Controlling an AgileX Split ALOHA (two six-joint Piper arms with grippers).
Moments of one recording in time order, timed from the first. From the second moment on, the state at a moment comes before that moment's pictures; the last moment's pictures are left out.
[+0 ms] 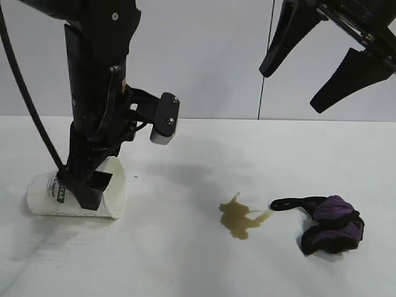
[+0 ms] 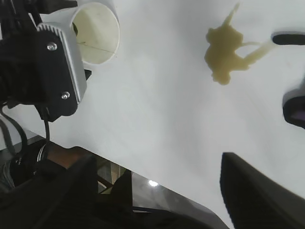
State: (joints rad) left arm -0.64 2.04 -1.40 0.30 0.95 0.87; right arm 0.17 1.62 -1.34 0.57 1.21 -0.03
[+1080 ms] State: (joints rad) left arm -0.64 2.10 -1.40 0.32 0.89 0.83; right arm 0.17 1.62 -1.34 0.57 1.21 -0.05
